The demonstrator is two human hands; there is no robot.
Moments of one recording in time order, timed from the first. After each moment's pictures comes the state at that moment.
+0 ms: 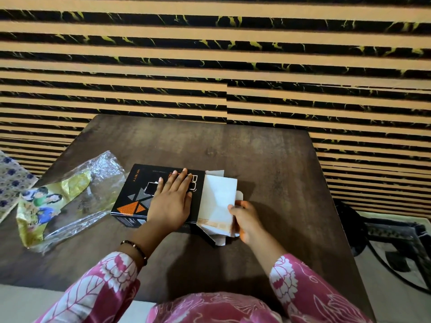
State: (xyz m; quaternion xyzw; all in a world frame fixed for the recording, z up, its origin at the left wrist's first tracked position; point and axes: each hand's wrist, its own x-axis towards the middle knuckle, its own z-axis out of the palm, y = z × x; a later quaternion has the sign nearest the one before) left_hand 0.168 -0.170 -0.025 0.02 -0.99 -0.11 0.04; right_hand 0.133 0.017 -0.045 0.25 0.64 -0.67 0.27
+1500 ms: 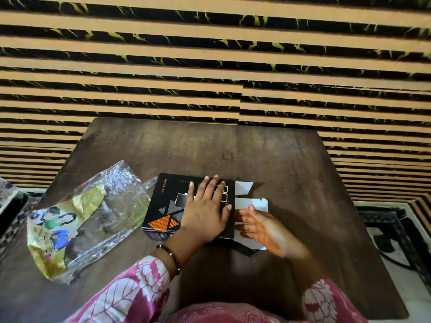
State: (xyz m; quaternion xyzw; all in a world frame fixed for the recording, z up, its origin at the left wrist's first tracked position) left_hand 0.155 -0.197 -0.023 -0.08 -0.99 -0.12 0.00; right_hand 0.151 -0.011 -0.025 0.10 0.66 -0.65 0.36
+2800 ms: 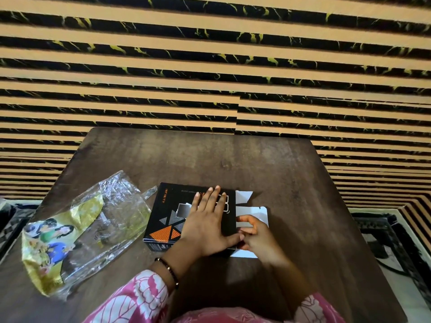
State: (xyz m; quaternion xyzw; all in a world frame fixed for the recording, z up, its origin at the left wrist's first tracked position) left_hand 0.162 -0.200 -0.017 -0.13 -0.99 -0.12 -0.02; right_hand 0.164 -0.043 -0.018 0.13 0.71 -0.64 0.26
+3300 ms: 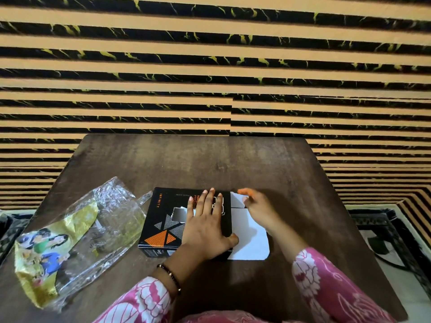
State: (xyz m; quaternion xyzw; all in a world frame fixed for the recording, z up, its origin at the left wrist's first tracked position) left_hand 0.162 -0.187 -0.012 -0.08 -0.99 -0.11 -0.03; right_hand 0.097 -0.035 -0.001 0.02 0.89 -0.43 0.13
